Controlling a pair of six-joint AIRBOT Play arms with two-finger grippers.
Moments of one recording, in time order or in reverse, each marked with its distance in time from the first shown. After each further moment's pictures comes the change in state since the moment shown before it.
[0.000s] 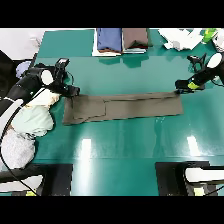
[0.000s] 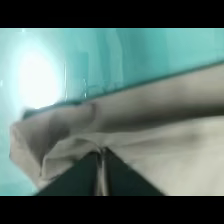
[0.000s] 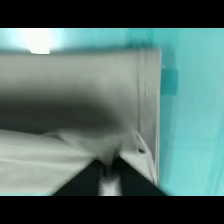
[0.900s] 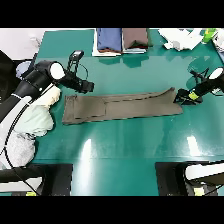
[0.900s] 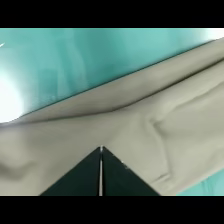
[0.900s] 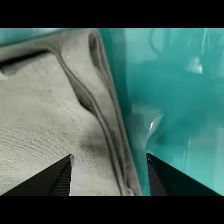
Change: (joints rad) left arm -0.153 -0.024 0.137 -0.115 -0.023 -0.015; right arm -0.159 -0.076 -0.159 0.130 -0.055 -0.068
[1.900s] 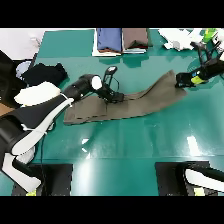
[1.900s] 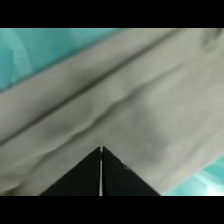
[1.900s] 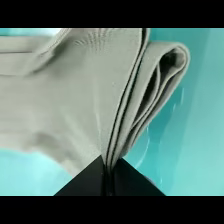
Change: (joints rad) left arm -0.232 -0.345 0.186 -0.193 0.112 -0.021; right arm 0.264 0.327 0.171 -0.048 0.155 0.058
